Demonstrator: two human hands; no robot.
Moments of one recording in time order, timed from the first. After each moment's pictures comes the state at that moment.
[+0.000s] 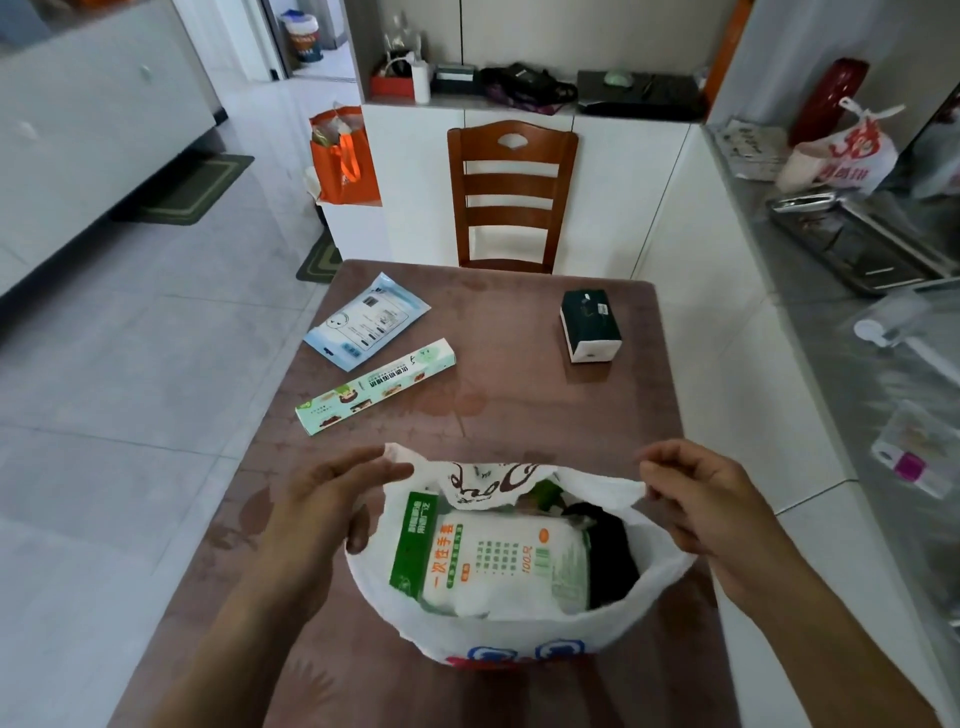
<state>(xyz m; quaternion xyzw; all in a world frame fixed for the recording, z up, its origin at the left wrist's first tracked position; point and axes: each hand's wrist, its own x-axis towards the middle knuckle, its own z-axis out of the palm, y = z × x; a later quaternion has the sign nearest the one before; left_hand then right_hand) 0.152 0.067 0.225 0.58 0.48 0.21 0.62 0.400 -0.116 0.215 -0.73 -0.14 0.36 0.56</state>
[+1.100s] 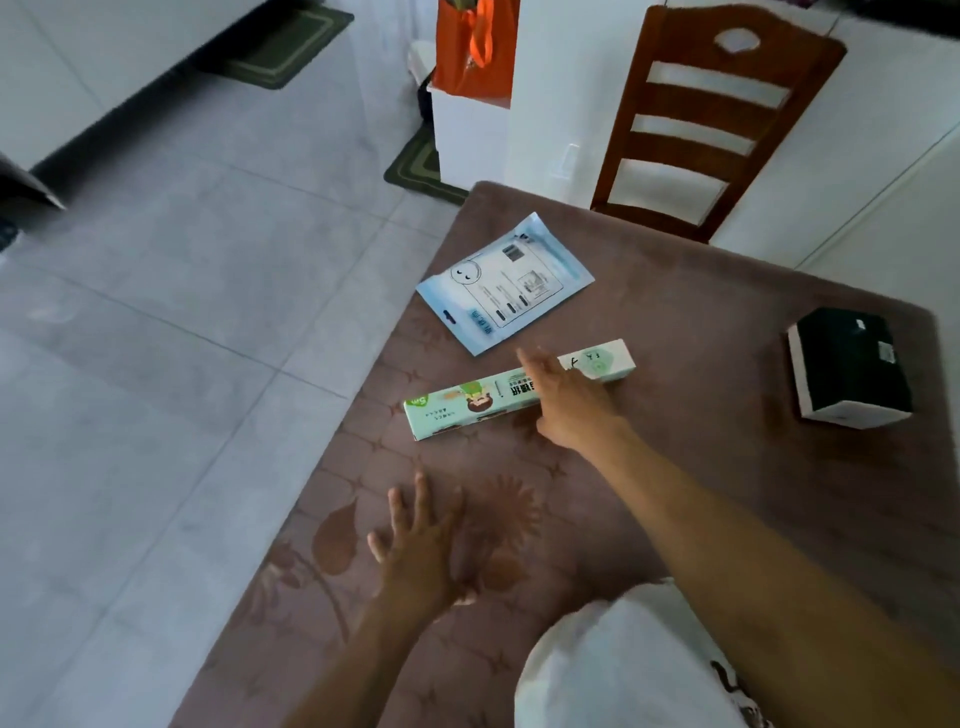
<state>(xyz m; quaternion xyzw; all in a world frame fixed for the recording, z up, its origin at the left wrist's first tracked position) 0.119 0.258 -0.066 0.79 0.51 -0.23 0.25 0.352 0.326 -0.017 -0.75 -0.63 0.19 -0.09</state>
